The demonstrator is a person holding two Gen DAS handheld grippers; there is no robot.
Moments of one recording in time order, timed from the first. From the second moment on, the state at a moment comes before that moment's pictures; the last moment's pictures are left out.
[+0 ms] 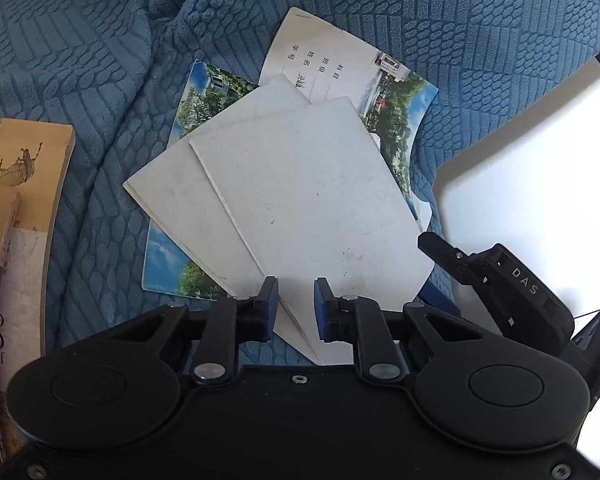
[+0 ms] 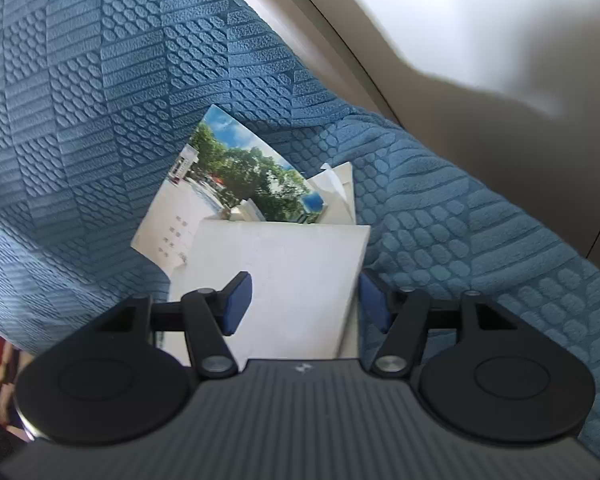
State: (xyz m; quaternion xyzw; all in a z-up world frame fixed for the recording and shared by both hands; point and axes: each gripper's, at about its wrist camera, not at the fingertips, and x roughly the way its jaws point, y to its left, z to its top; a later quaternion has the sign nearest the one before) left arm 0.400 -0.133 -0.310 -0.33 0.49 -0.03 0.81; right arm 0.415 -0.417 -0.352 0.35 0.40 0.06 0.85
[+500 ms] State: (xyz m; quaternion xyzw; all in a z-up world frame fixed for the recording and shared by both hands) left arm 0.403 -0.126 -0.313 -0.34 0.49 -0.04 0.80; right arm 0.410 -0.419 -0.348 0.44 0.37 0.19 0.79
